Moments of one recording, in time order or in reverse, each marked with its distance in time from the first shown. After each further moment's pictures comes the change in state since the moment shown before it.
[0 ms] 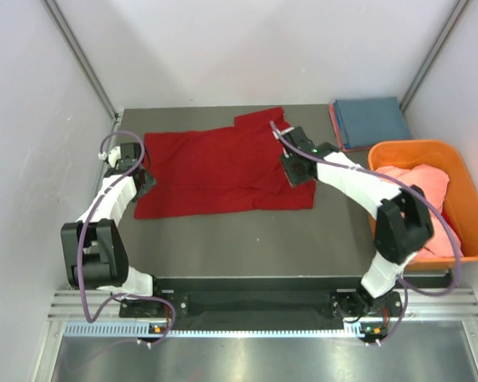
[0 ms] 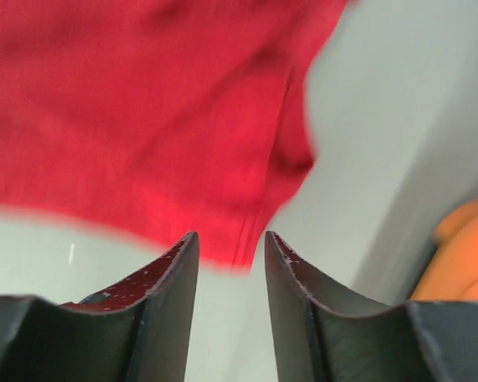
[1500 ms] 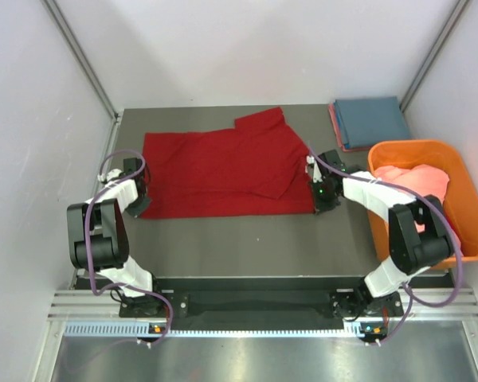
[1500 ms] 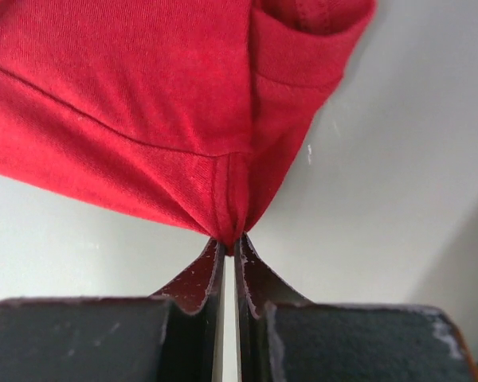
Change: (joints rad) left arm 0.066 0.144 -0.127 0.031 -0.103 -0.069; right arm -0.239 -0.164 -0.459 0.091 -0.384 0.080
